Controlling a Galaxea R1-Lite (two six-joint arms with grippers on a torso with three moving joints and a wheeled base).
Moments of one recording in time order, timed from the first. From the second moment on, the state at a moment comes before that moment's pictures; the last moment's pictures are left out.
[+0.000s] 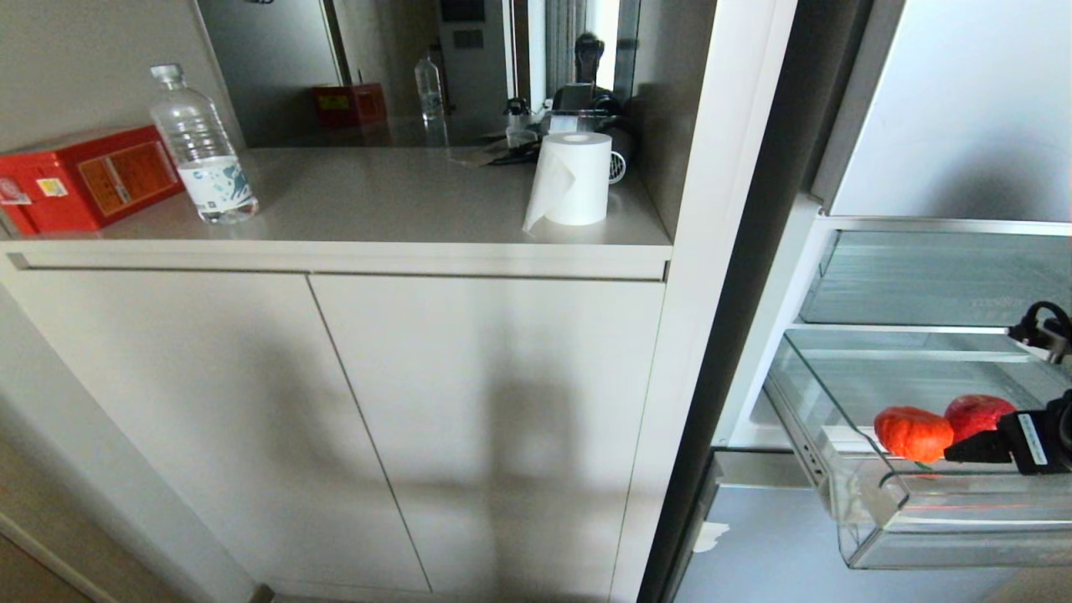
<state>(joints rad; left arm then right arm) 0.00 0.00 -0.07 0.17 -0.01 0.02 -0.29 1.52 -0.97 0.36 0.06 -0.19</state>
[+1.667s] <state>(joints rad) 0.00 0.00 -0.07 0.17 -0.01 0.02 -0.39 1.56 -0.97 0.29 0.07 -0.19</state>
